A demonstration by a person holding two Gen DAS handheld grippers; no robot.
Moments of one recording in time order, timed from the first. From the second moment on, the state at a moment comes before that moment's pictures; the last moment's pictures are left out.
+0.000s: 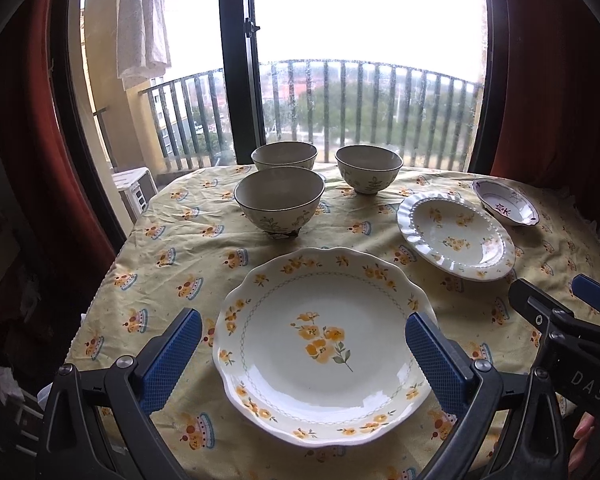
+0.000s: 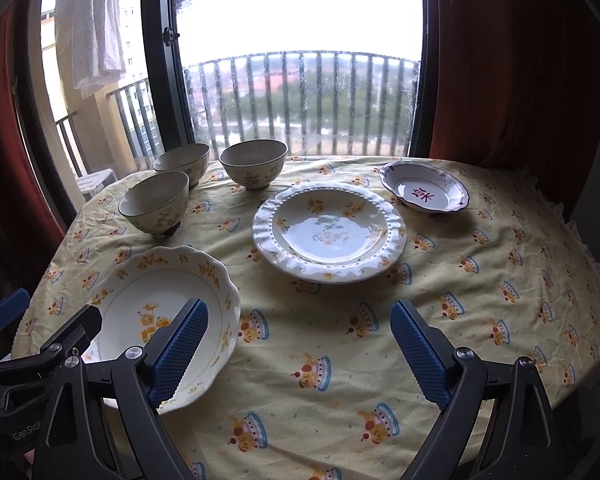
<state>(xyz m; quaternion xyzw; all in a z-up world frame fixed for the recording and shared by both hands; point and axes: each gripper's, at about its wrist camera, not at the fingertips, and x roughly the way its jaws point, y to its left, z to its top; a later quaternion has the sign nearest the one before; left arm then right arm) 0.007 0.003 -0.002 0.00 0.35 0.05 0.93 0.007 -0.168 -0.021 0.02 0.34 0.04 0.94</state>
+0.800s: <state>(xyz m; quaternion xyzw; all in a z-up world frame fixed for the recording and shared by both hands) 0.094 0.065 -0.077 0.01 0.50 -0.01 0.86 0.103 -0.075 -0.091 0.01 0.49 0.00 0.87</state>
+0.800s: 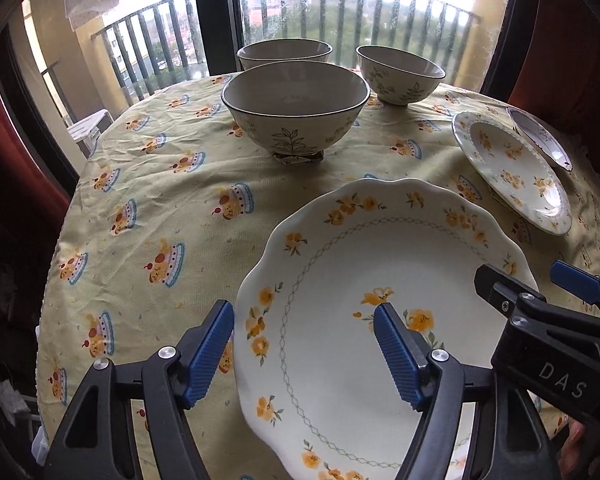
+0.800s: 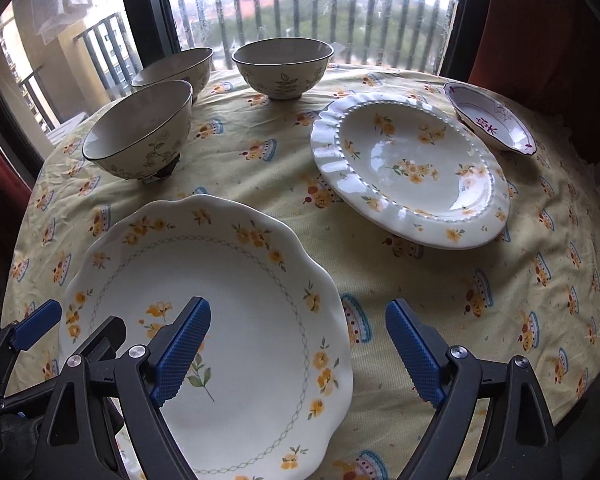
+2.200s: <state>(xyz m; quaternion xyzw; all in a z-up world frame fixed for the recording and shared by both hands) 0.094 -0.010 -0.064 -0.01 0.56 0.00 0.83 0.100 -0.137 -0.095 -0.02 0.55 0.02 0.84</state>
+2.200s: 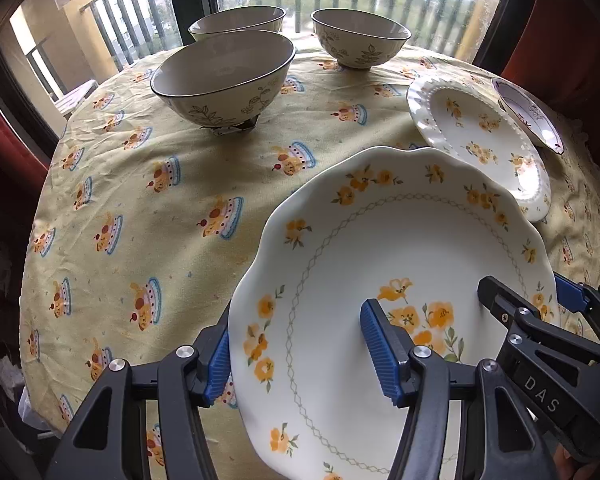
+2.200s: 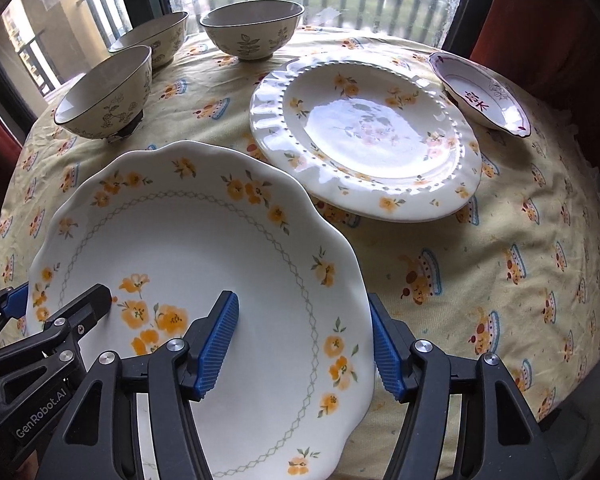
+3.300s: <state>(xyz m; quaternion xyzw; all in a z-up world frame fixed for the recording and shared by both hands) 0.114 -0.232 -0.082 0.00 0.56 -0.05 0.83 0.111 -0.372 -0.099 0.00 0.55 -0.03 0.84</state>
